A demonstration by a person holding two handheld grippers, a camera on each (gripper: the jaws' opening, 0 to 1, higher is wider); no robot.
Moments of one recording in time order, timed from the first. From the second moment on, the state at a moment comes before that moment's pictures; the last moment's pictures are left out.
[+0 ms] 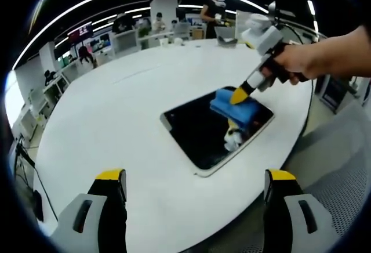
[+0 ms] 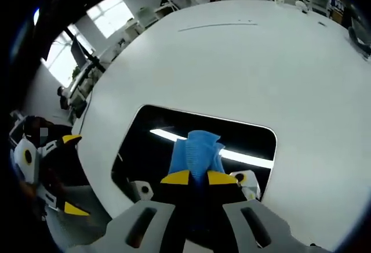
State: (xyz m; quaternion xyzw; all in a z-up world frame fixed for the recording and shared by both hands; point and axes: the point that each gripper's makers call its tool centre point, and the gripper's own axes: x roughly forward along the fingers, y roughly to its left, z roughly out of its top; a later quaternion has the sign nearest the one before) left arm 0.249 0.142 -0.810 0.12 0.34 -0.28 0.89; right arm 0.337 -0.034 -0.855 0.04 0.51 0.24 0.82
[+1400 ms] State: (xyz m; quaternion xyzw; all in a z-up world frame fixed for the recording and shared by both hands) left arm 0.246 0.141 -0.815 0.12 0.35 -0.29 0.88; right arm 0.332 -0.089 -0.856 0.05 0.52 0.20 0.83
